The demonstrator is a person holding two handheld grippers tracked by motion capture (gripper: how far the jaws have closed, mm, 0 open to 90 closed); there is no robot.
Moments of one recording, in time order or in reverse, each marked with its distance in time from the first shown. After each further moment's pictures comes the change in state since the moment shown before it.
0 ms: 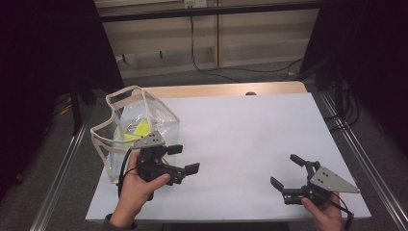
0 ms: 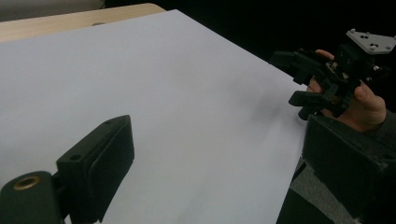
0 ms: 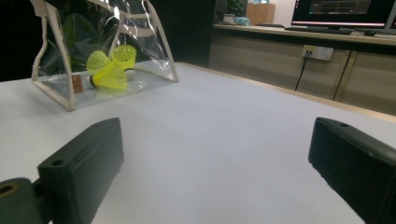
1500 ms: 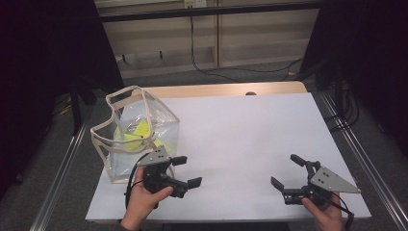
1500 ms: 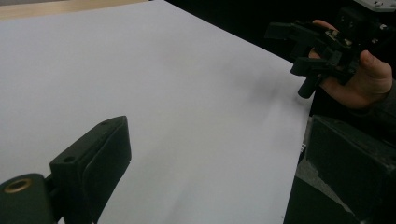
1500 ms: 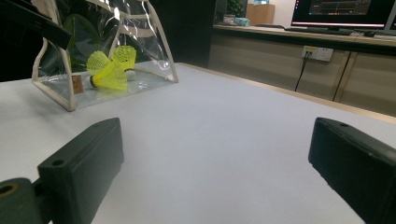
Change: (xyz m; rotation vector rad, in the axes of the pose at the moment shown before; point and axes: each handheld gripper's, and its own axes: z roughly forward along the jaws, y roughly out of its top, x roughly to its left) left arm 0.008 -0.043 0.019 -0.022 -0.058 0.047; right arm 0.000 0.000 -0.001 -0.001 0.001 -0.003
